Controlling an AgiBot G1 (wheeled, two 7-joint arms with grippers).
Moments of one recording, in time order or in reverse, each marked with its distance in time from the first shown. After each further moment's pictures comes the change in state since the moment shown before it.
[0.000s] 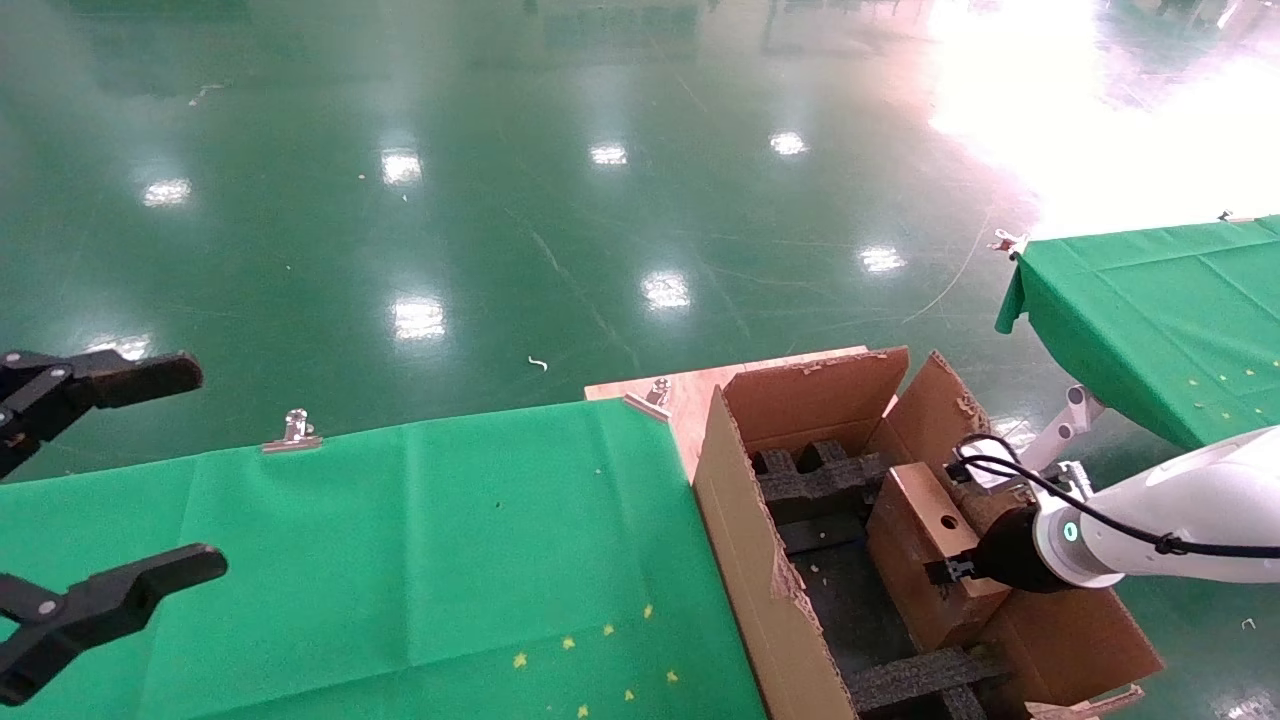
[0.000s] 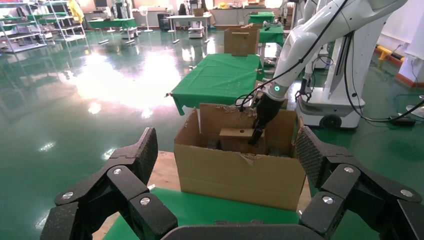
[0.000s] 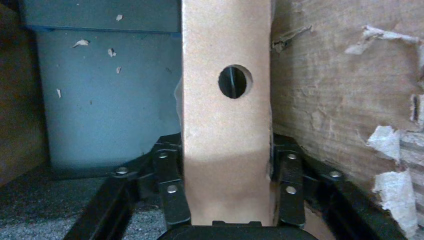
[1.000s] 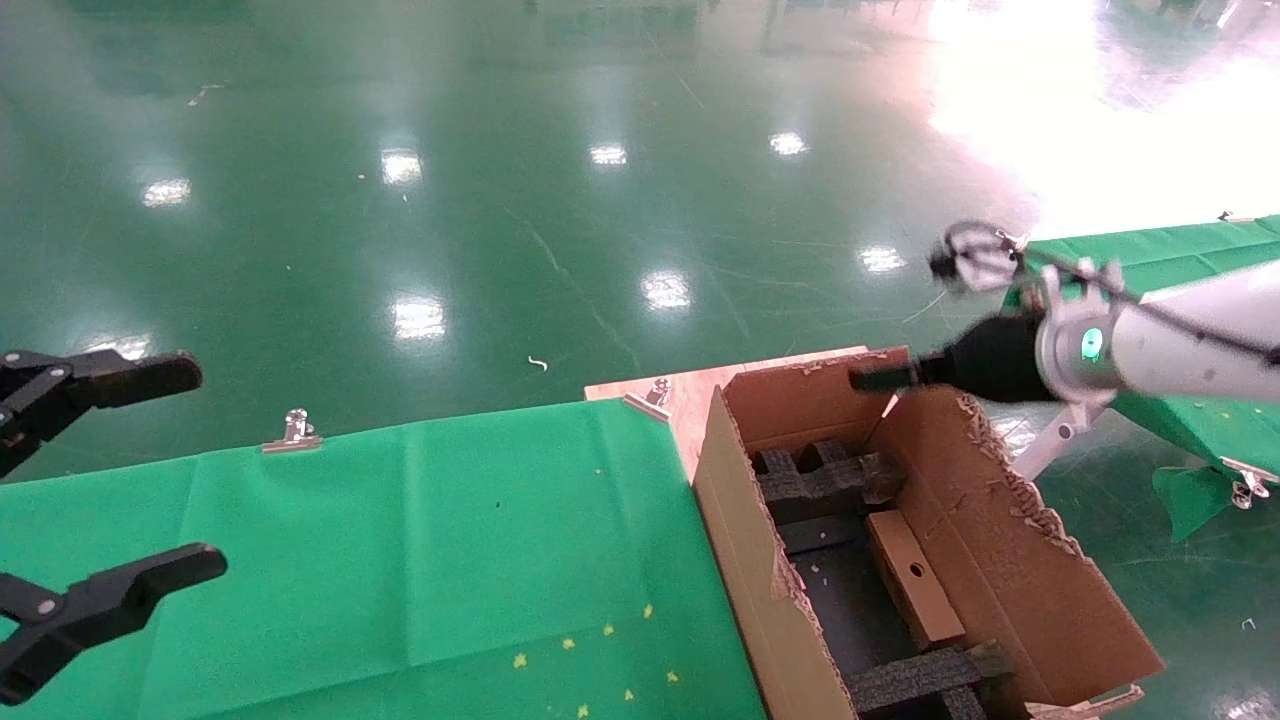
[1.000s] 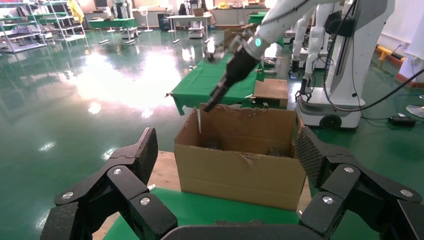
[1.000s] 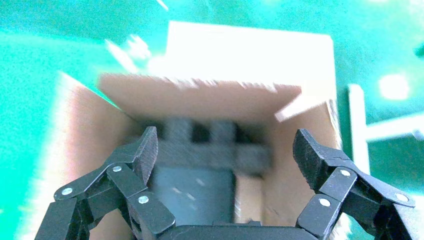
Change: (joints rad) left arm 0.000 0.000 0.000 0.000 0.000 0.000 0.000; right arm 0.296 0.077 0.156 0.184 0.109 -0.044 -0.103
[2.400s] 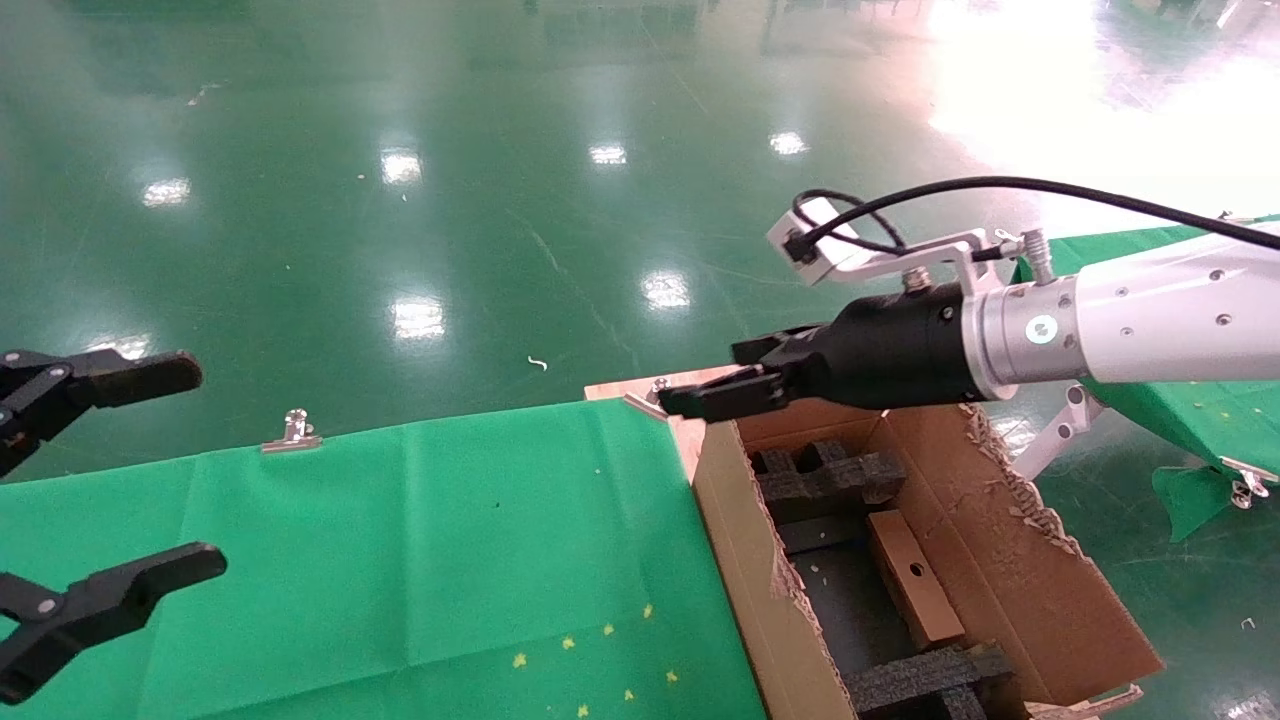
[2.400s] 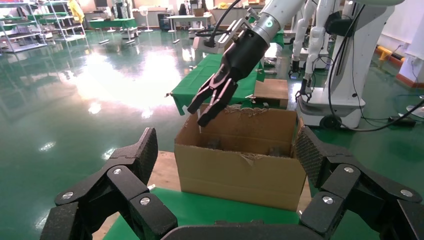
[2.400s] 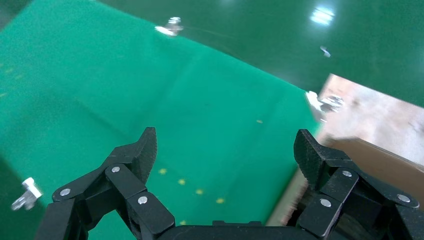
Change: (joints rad) left arm 0.000 0.000 0.000 0.000 0.000 0.000 0.000; right arm -0.247 -0.018 0.561 0.076 0.394 -0.293 -0.552
